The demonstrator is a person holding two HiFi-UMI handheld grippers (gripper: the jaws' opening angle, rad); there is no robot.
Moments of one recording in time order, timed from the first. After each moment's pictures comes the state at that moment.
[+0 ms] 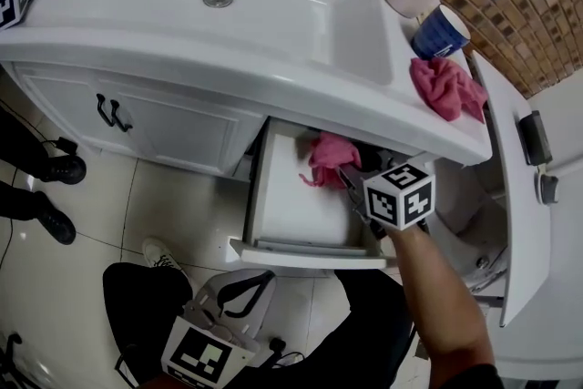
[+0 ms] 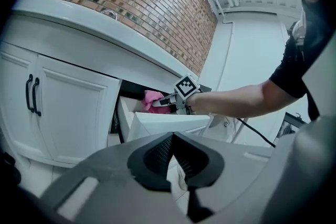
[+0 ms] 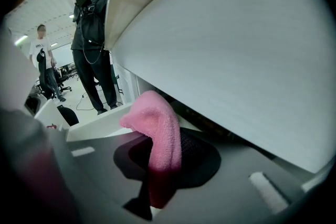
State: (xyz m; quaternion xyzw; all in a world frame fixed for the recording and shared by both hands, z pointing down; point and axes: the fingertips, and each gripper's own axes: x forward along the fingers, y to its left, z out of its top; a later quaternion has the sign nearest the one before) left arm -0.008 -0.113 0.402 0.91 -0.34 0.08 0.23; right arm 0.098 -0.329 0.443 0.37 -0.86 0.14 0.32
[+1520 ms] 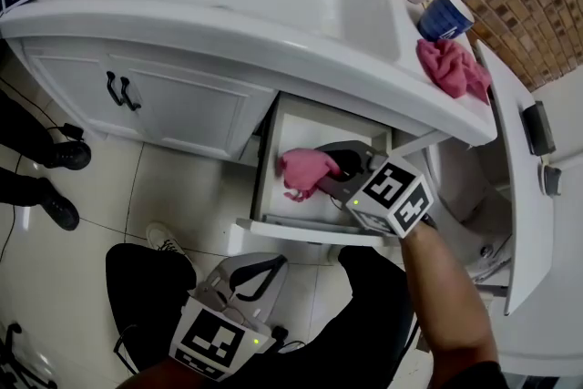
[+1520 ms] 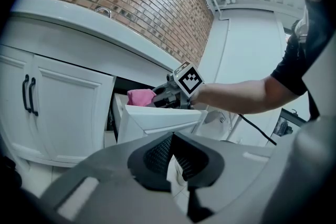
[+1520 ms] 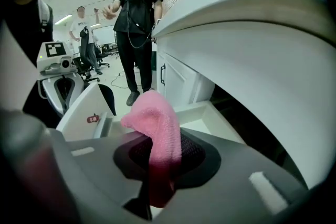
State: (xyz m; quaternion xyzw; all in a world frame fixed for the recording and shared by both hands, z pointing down) left arm 0.001 -0.093 0.413 0.92 -0.31 0.11 0.22; right arm 0.024 -0.250 0.440 0.18 -0.90 0.04 0.39
